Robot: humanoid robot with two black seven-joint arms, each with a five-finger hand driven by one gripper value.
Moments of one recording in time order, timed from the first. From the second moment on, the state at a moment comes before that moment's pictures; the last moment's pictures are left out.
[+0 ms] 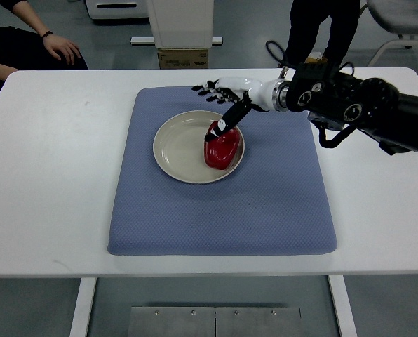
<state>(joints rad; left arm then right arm) 0.02 0.00 -0.22 -0.23 0.00 0.02 0.03 1.47 -0.10 -0.49 0.65 -0.09 0.24 0.26</state>
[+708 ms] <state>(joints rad) 0.02 0.00 -0.22 -0.23 0.00 0.02 0.03 0.95 -0.38 0.43 0.62 -0.09 0.24 0.41</state>
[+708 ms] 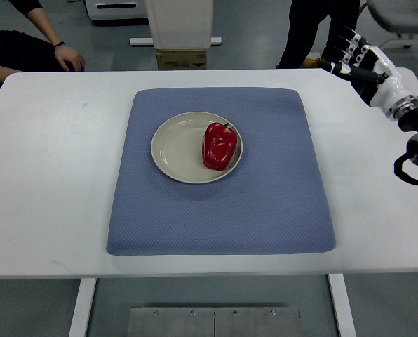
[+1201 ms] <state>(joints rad) 0.02 0.00 -0.22 -0.23 0.00 0.02 0.03 0.75 -0.37 0.68 0.60 0.15 0.36 0.40</state>
